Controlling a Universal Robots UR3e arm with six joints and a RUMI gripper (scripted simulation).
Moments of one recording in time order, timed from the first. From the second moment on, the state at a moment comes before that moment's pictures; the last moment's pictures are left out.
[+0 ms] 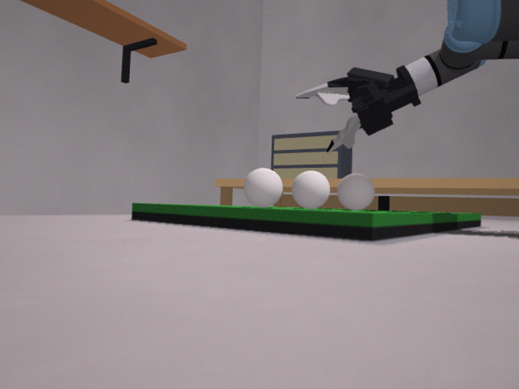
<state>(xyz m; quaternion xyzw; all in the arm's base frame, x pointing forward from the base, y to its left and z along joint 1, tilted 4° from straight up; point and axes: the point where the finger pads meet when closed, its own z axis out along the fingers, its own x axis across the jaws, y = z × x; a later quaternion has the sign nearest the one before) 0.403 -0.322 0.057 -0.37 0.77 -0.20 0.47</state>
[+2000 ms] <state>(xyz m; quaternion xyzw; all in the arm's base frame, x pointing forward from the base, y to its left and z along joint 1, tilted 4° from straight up) 0.428 -0.105 0.011 -0.64 0.71 -0.03 0.30</state>
